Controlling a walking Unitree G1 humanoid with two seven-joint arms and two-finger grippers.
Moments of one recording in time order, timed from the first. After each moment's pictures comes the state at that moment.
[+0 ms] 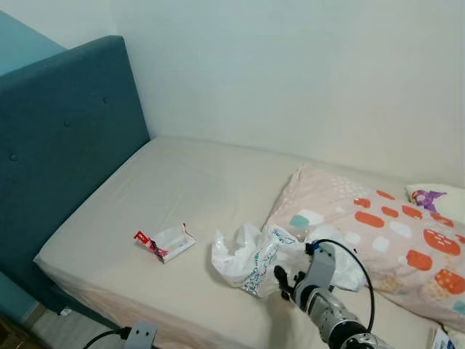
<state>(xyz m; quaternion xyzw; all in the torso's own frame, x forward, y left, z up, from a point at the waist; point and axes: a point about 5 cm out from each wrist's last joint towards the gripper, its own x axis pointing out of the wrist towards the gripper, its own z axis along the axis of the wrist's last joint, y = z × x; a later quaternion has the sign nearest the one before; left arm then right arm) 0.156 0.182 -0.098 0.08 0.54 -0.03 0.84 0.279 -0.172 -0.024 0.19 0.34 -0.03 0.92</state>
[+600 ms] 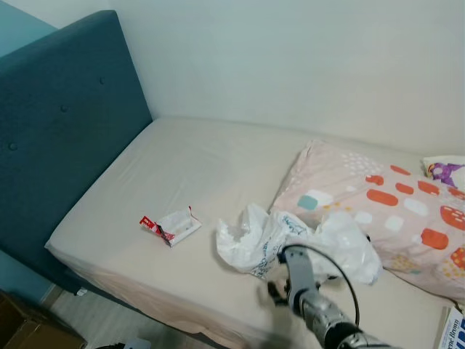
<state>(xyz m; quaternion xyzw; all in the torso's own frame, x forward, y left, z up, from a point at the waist) 0.132 0.195 -0.104 0.10 0.55 -0.04 0.83 0.304 -0.162 -0.001 -0.02 0.31 0.05 0.95</state>
